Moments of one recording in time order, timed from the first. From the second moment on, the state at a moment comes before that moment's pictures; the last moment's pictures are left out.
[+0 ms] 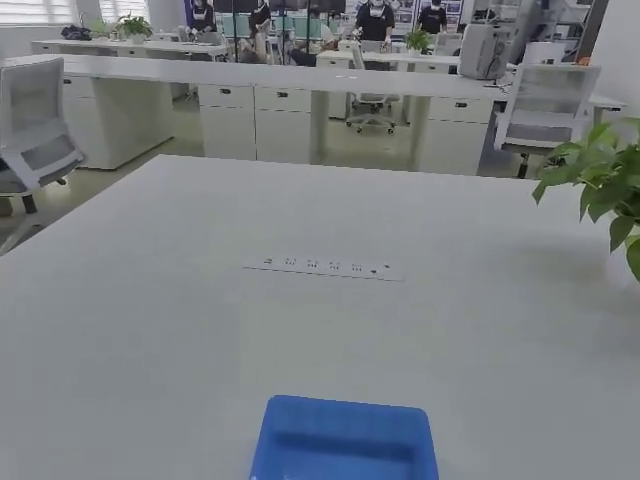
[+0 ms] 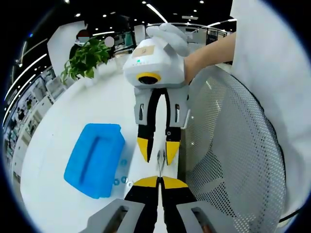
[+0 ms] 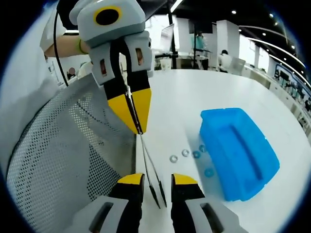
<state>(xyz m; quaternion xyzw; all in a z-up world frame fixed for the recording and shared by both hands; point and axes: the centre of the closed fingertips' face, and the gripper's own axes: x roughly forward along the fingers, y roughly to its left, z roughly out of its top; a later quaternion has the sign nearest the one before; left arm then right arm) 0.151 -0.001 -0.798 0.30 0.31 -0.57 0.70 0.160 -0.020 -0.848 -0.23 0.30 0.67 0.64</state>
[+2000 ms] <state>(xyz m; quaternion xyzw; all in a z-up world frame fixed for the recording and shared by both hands) 0.183 0.001 -0.769 0.32 0.33 -0.60 0.65 0.180 0.031 -0.835 -0.22 0.25 0.67 0.66</state>
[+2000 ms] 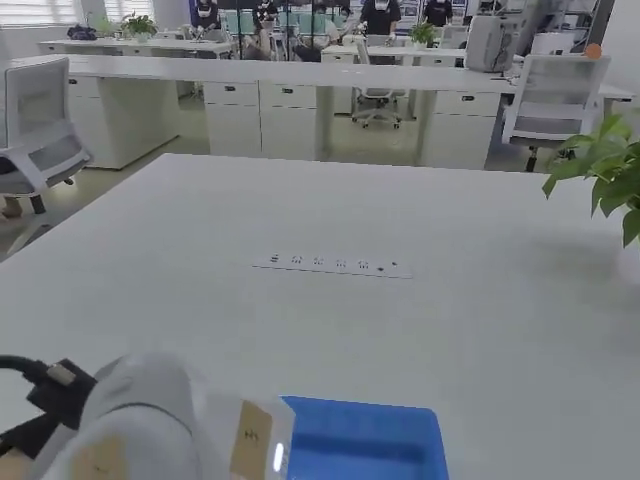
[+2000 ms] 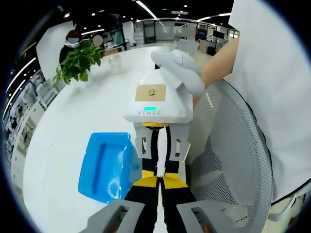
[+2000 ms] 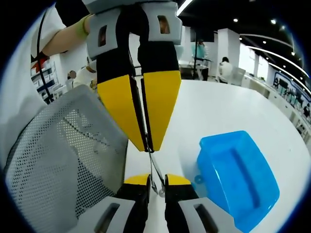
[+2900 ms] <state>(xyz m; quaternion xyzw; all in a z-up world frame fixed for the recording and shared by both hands) 0.205 0.042 -0.747 0.10 0.25 -0.41 0.87 0.208 0.020 -0.825 -0.02 0.32 0.64 0.70</state>
